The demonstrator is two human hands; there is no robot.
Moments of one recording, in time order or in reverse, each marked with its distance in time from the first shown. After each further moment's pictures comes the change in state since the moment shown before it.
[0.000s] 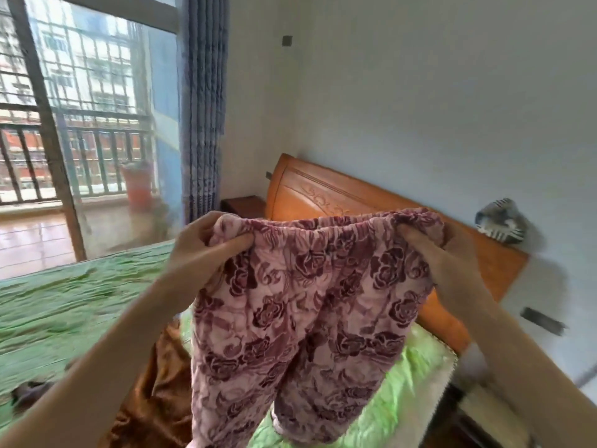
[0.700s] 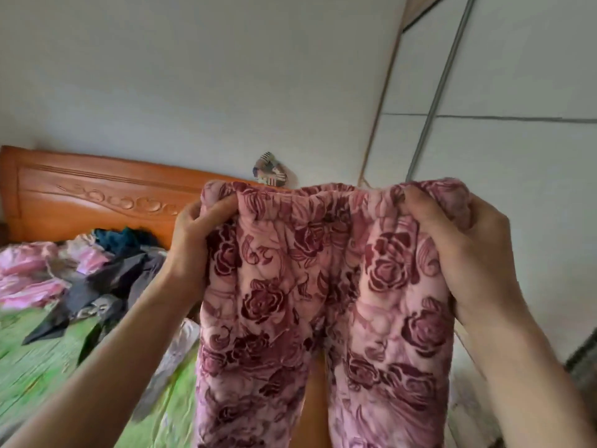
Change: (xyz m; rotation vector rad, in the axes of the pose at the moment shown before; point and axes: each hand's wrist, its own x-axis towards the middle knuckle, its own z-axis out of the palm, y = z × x) left_hand -0.110 0.074 0.255 -0.686 -0.686 -0.186; right_hand -0.250 -0.180 -0.157 -0.459 0.750 -0.121
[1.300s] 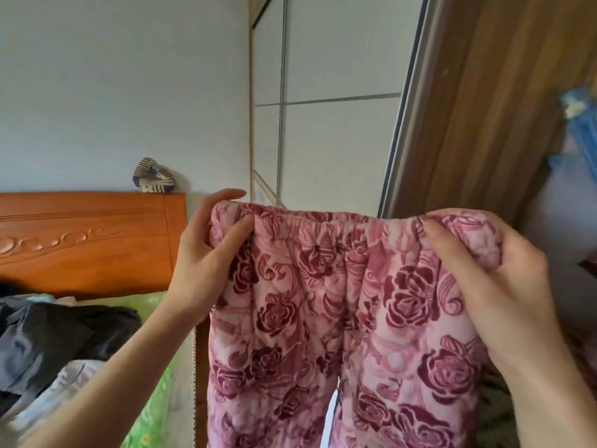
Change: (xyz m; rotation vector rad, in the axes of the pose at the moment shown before) left_hand -0.113 -0.036 0.168 0.194 -0.396 0.142; right_hand -0.142 -0.081 -0.198 -0.374 0.366 0.043
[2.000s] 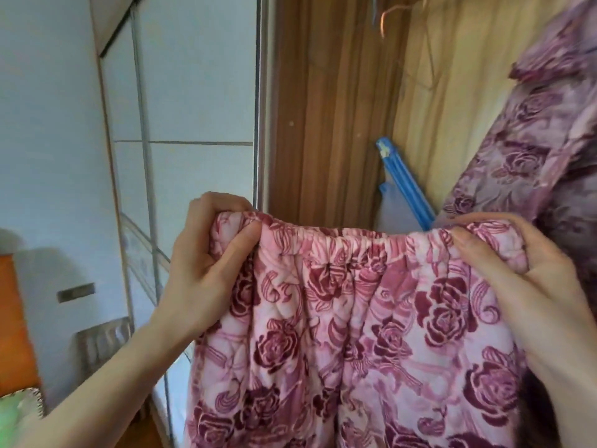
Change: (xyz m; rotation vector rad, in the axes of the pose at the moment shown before) left_hand 0.032 0.035 0.143 -0.038 -0.265 0.451; right_hand 0.004 -0.031 -0.141 -0.213 0.342 -0.040
